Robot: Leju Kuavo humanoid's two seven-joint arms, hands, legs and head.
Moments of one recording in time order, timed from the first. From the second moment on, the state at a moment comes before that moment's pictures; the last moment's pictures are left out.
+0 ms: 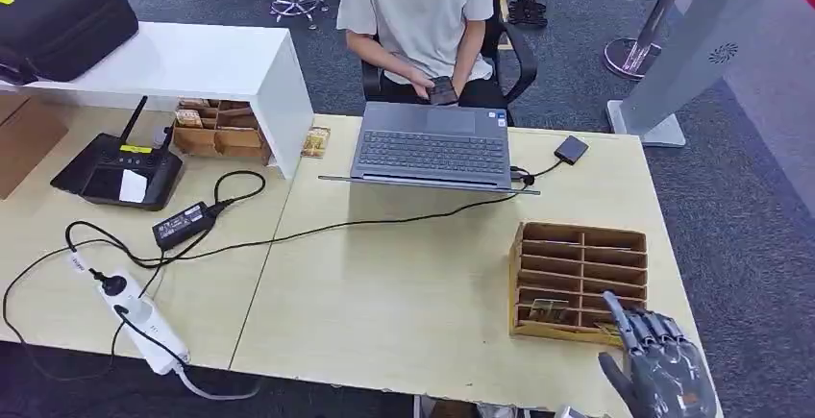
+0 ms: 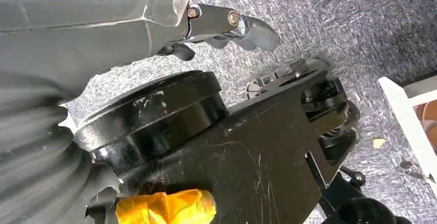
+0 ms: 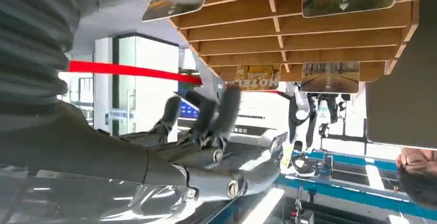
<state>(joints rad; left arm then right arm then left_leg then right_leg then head) -0.02 -0.24 0.23 -0.19 -0.50 -0.02 -0.02 0.30 -0.37 0.16 -1.64 1.32 -0.69 -0.11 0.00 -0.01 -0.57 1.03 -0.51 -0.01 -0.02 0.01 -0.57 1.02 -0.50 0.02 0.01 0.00</state>
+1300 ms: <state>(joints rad) -0.02 -0.24 0.23 -0.19 -0.52 -0.03 -0.01 0.19 -0.33 0.05 -1.44 1.36 -0.69 -0.20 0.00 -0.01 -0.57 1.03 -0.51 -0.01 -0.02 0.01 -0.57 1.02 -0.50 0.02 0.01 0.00</state>
